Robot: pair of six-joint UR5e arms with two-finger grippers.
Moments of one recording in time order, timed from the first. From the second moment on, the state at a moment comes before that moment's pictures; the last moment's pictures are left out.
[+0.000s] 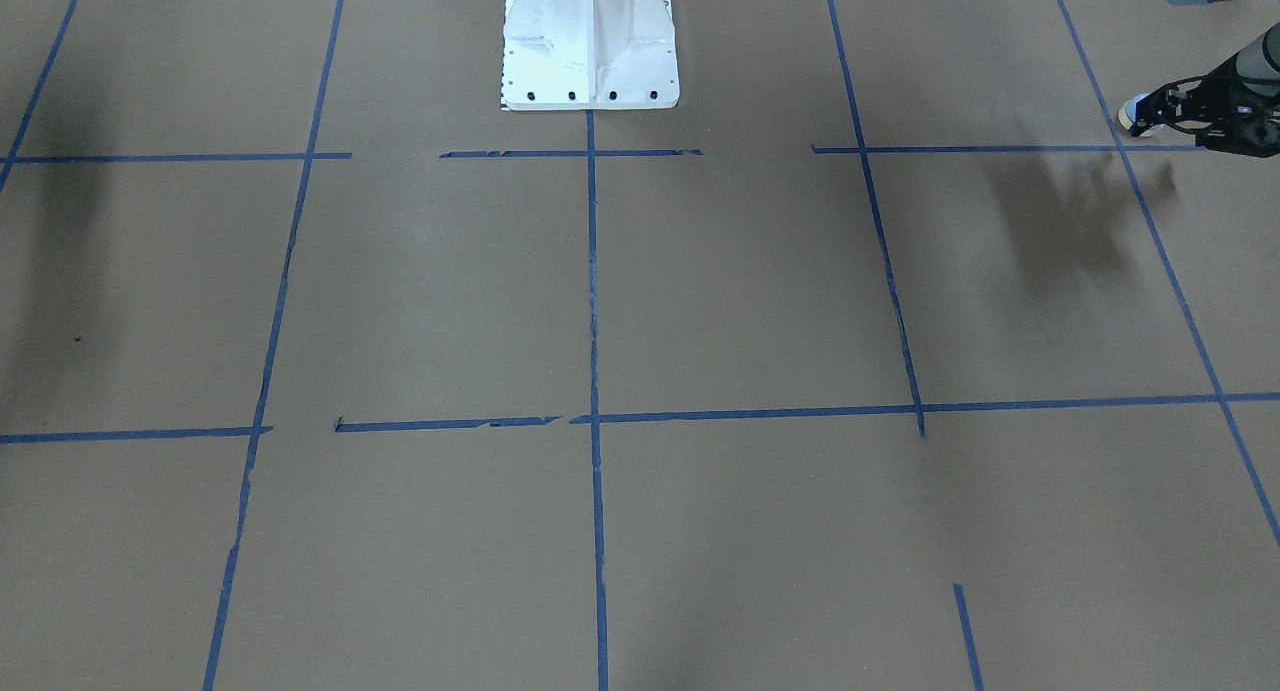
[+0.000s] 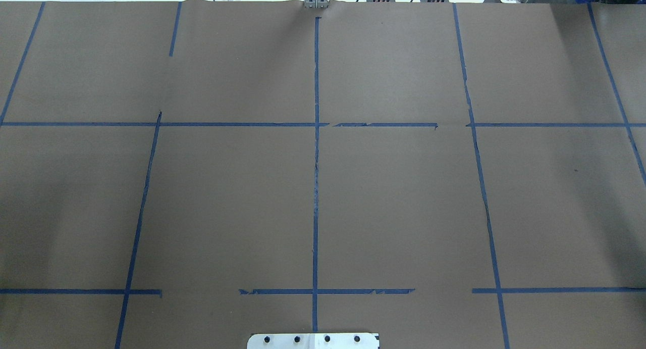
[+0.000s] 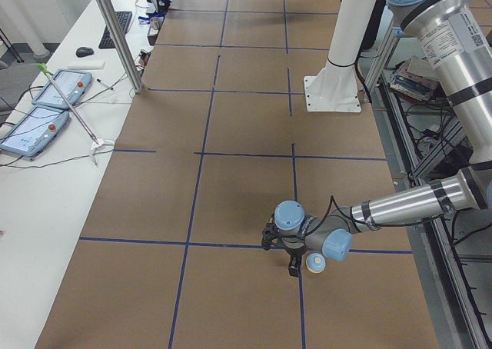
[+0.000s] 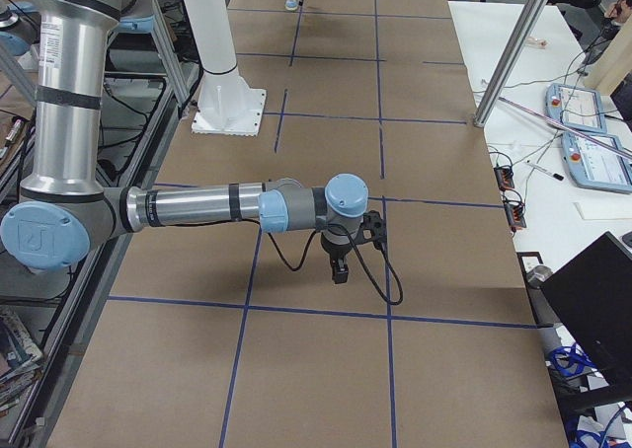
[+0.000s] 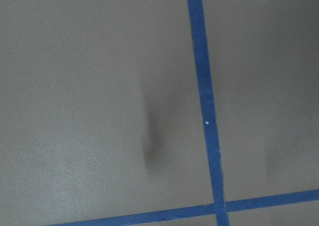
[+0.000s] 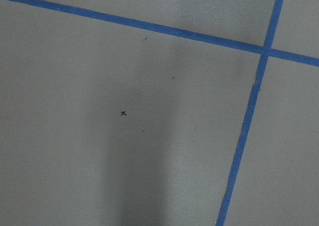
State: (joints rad) left arm -0.99 -1.06 -1.57 -2.30 -2.28 -0.31; right arm 1.42 -1.72 1.82 -1.56 2.40 -0.04
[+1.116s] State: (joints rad) left arm -0.88 -1.02 -1.55 -2.32 -2.32 -0.31; right arm 1.41 -1.72 1.82 -1.56 2.40 -0.04
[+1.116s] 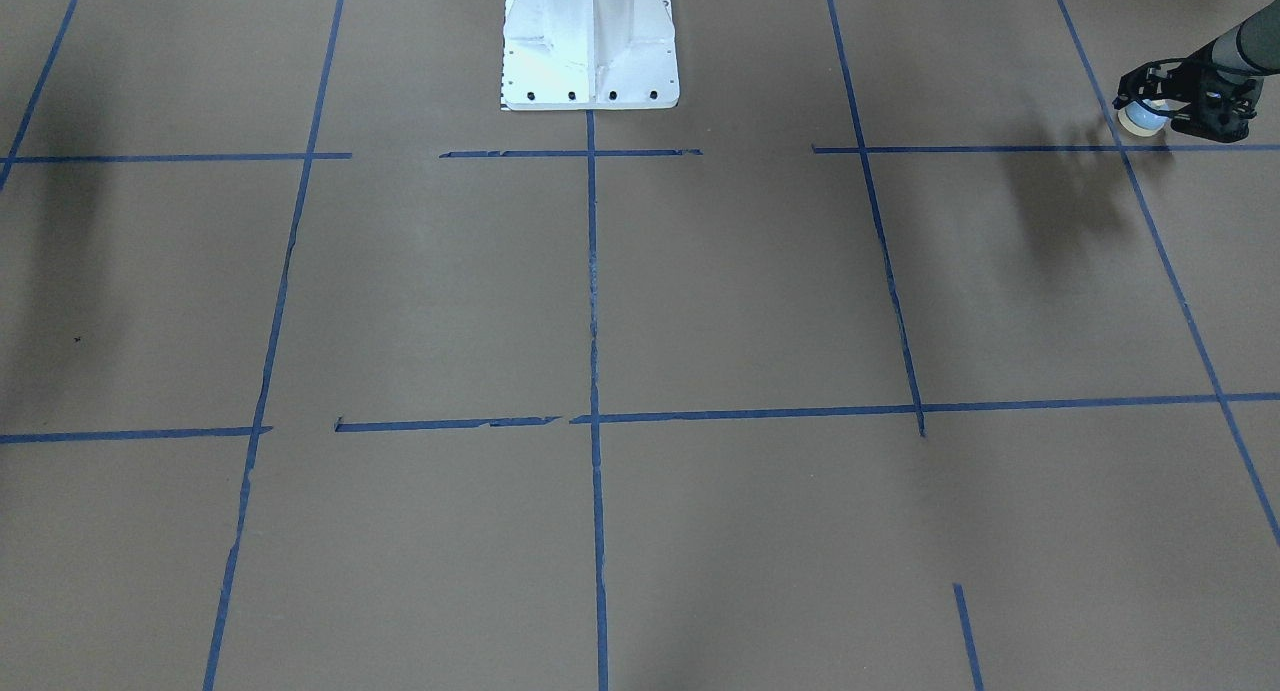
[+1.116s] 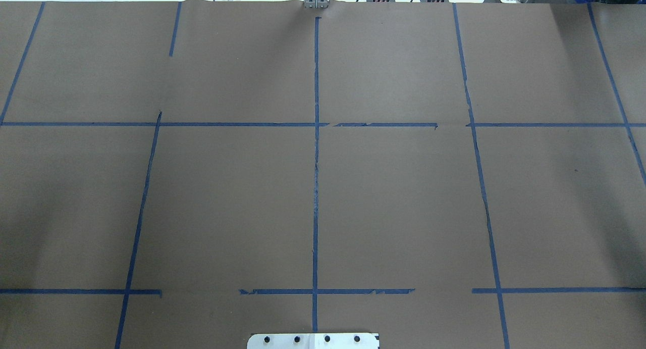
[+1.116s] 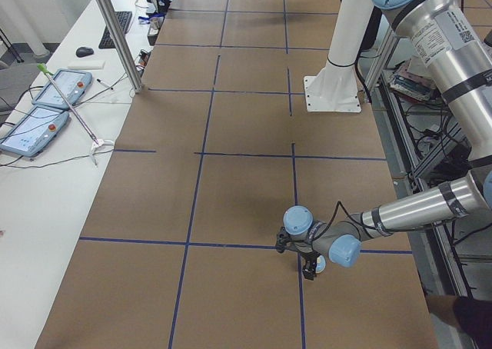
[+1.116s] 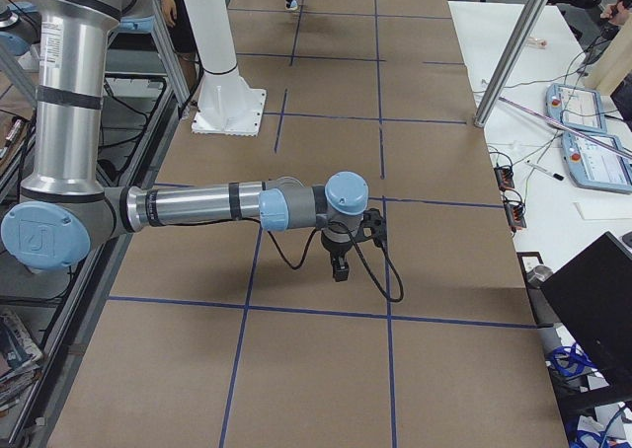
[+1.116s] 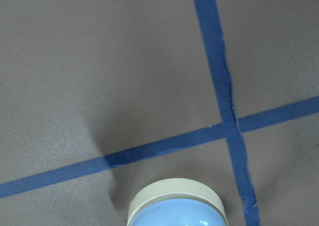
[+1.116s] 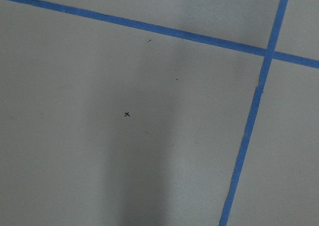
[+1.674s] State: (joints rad) left arm -0.86 -1.02 -1.54 -2.33 -2.32 -0.32; right arm 1.41 -1.72 1.82 -1.56 2.42 -0.04
